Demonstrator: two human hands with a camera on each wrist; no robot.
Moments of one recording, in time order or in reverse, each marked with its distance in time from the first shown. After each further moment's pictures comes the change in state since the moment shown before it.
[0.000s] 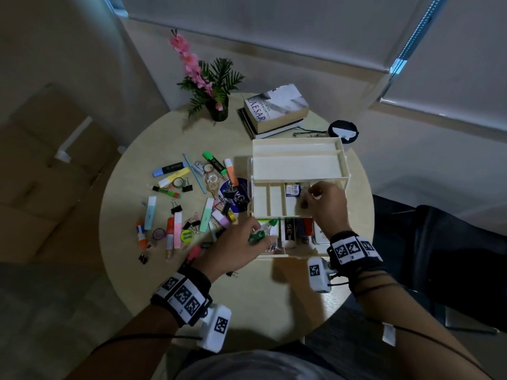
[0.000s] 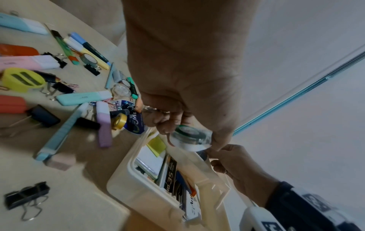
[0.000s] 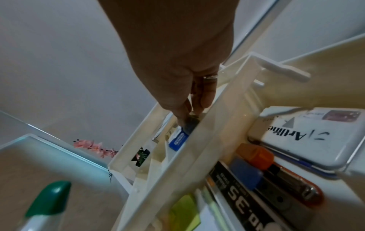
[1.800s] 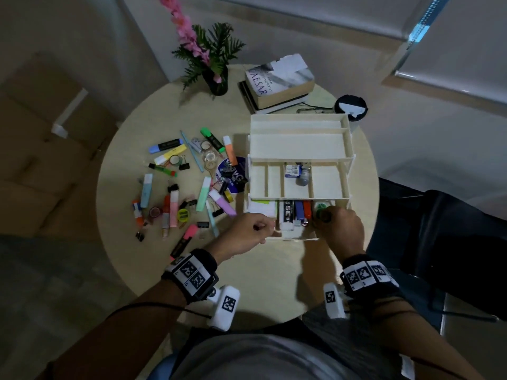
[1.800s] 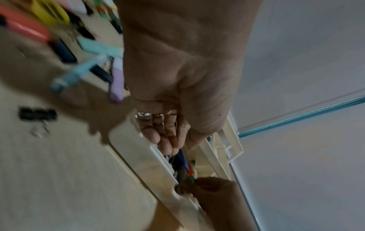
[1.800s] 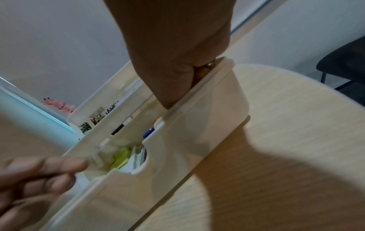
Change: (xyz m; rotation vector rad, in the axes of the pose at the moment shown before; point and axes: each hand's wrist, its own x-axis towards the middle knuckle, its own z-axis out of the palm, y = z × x) left_hand 0.024 -0.009 0.049 -0.386 -0.122 -0.138; right_hand -0.067 0.070 -0.003 -0.386 -0.226 0.088
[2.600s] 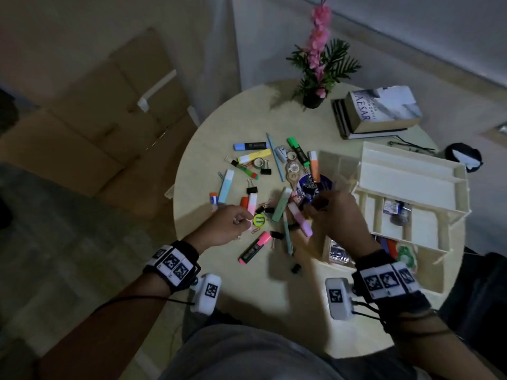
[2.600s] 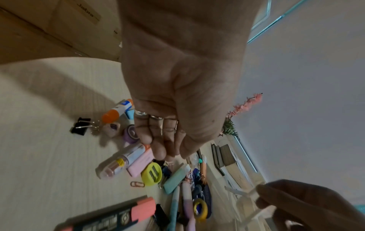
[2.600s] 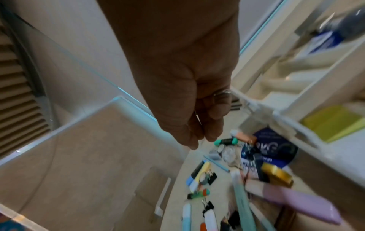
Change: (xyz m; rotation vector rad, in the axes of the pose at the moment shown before) left_hand -0.073 -0.143 -0.206 0.017 0.253 -0.038; right_hand -0.003 -0.264 -0.006 0.210 -0.149 -0.469
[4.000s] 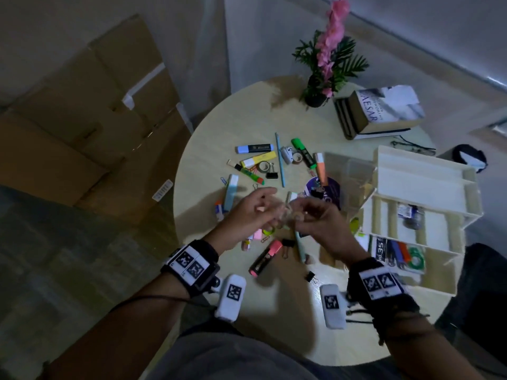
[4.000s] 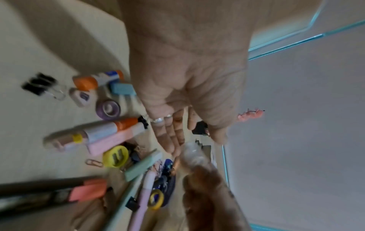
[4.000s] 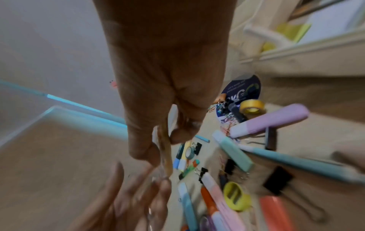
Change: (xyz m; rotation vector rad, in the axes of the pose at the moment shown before) left_hand 0.026 0.027 -0.018 -0.509 -0.108 0.088; right_hand 0.010 -0.041 0.055 0.802 -0.150 0.122
